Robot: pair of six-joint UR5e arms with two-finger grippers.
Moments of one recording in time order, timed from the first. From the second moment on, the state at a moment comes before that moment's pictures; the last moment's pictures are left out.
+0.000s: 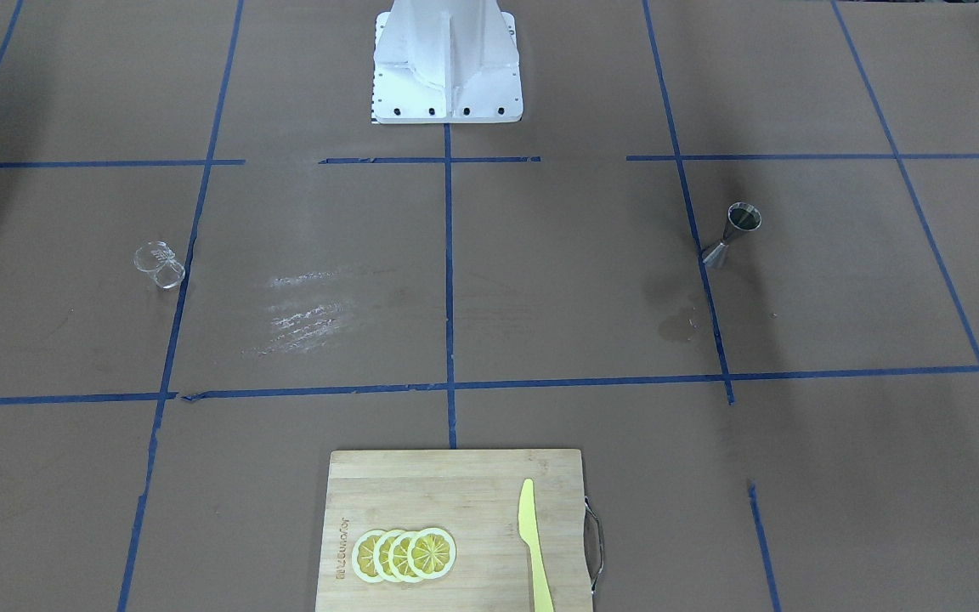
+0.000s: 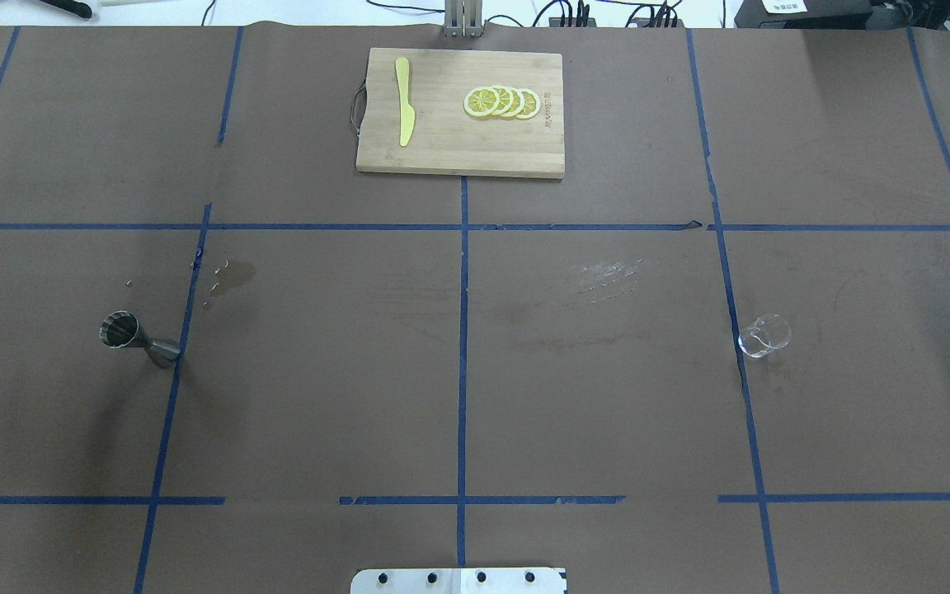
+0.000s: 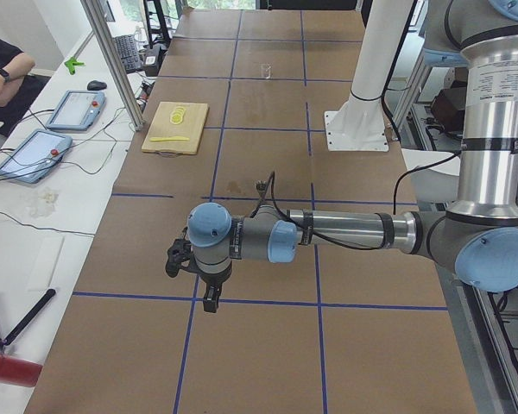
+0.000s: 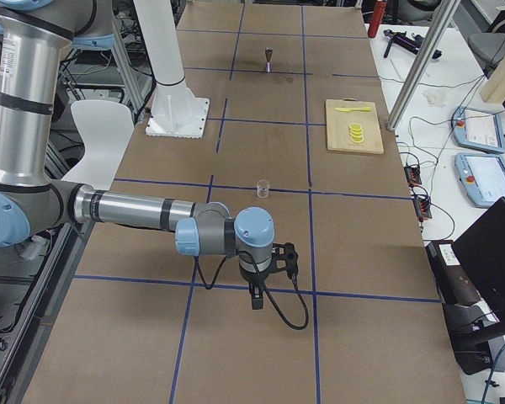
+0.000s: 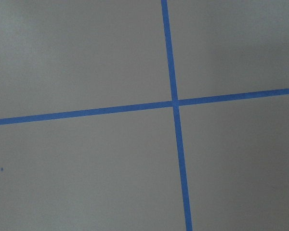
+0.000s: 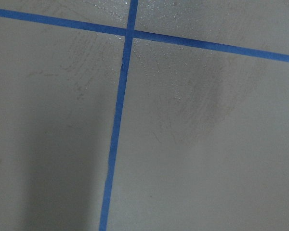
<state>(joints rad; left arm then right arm) -1.60 -1.55 -1.62 -1.62 -2.35 0.07 1.55 -1.79 1.74 -1.47 2.28 -0.07</state>
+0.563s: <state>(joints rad) -1.60 -1.55 -1.62 -1.62 -2.35 0.07 1.56 -1.78 1.83 -1.62 2.27 -0.08</state>
